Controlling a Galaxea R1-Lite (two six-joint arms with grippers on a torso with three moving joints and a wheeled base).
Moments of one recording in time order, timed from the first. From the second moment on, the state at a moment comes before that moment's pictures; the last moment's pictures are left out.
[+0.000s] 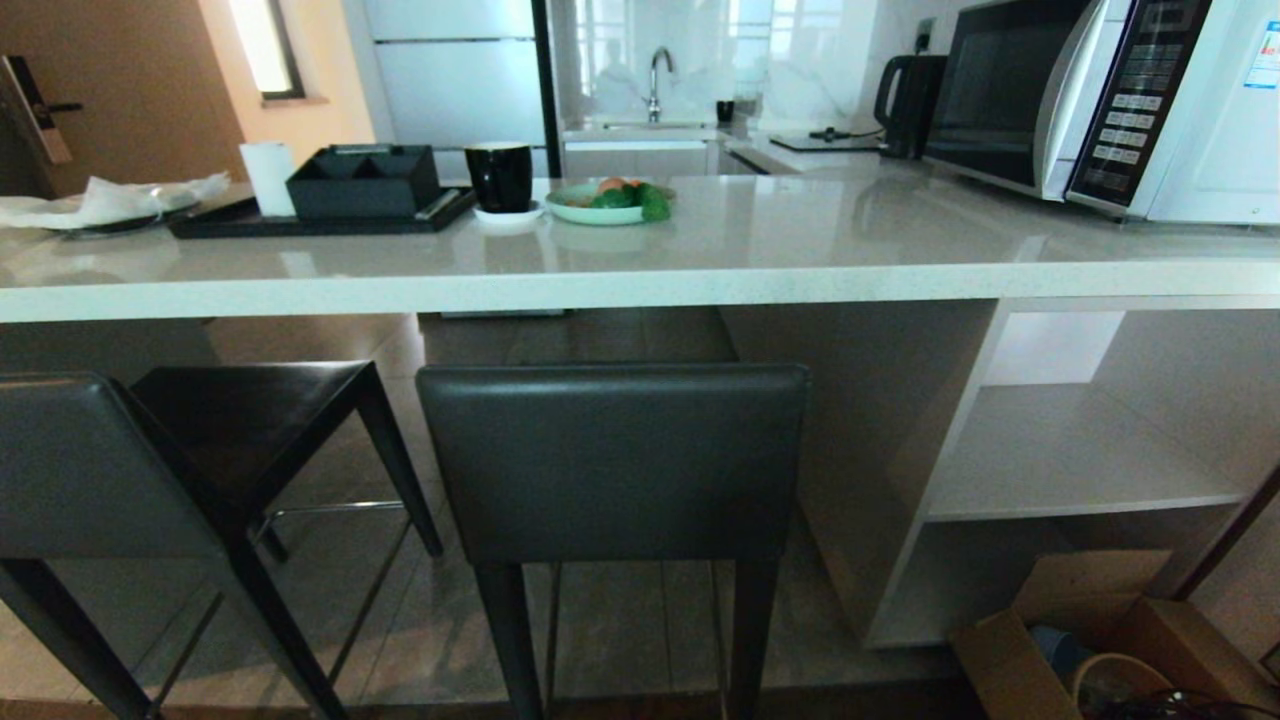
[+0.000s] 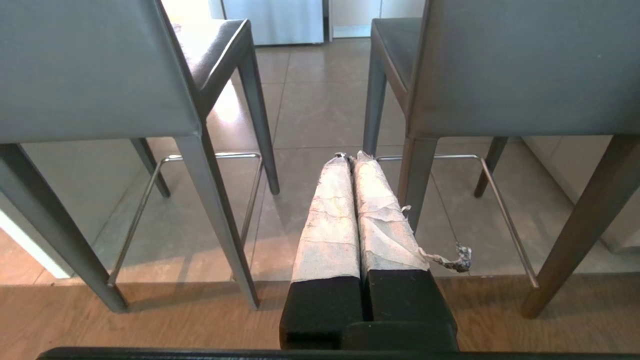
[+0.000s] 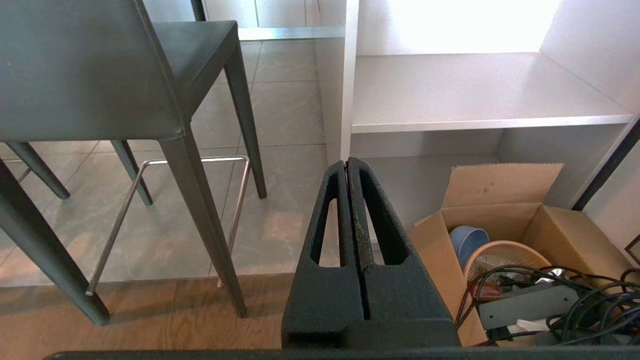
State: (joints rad) left arm 0.00 0.00 0.00 0.00 -0.01 0.04; right arm 0.00 0.00 0.00 0.01 0.01 -0.02
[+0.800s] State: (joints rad) left arm 0.00 0.00 0.00 0.00 0.00 0.03; right arm 0.00 0.00 0.00 0.01 0.01 -0.02
